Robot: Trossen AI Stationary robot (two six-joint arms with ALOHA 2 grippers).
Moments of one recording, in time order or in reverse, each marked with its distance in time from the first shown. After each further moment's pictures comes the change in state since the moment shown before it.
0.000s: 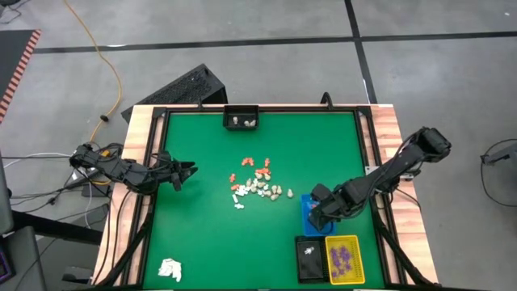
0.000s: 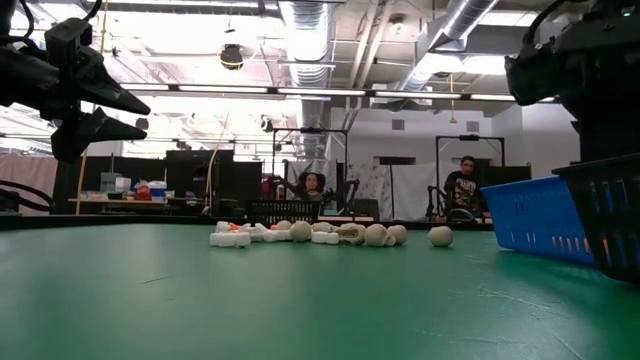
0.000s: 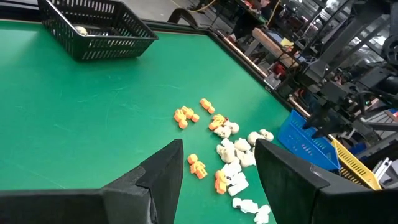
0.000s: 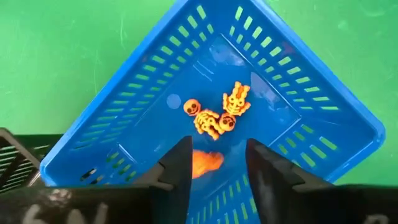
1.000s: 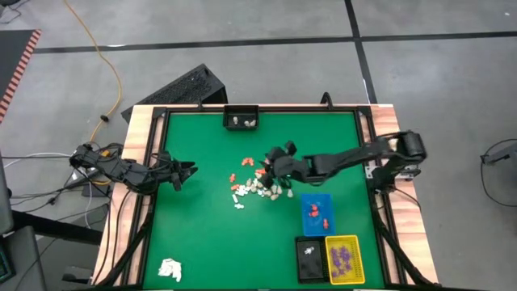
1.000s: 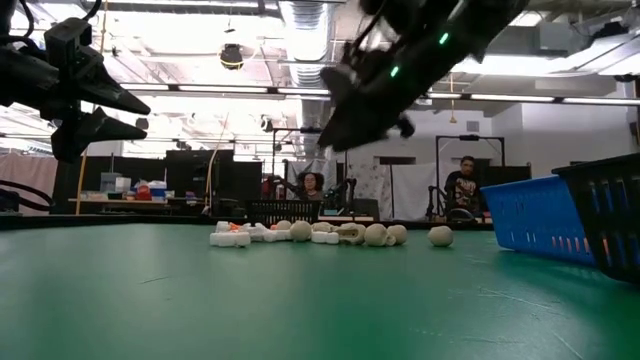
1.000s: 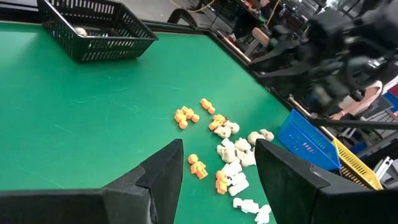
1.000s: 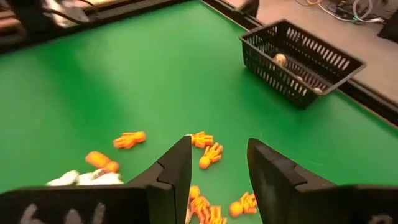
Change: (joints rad) left arm 0.000 0.000 0.000 0.000 0.000 0.007; right arm -0.462 0.293 0.155 0.861 0.415 -0.888
